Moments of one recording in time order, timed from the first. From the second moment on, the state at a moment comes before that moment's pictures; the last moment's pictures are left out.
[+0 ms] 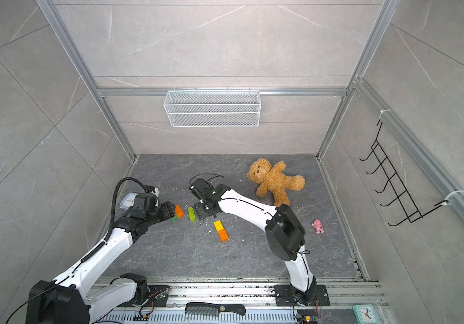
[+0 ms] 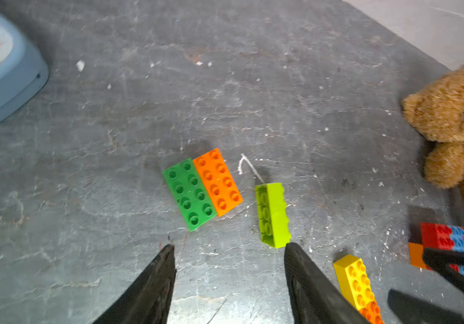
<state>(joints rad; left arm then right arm) -0.20 1.10 0.68 -0.41 -0.01 -0.51 0.95 2.09 1.80 -0.83 0.10 0.36</state>
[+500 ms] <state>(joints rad) -0.09 1.09 0.68 -0.49 0.08 -0.58 0.99 2.54 2.38 -1.03 0.12 0.41</state>
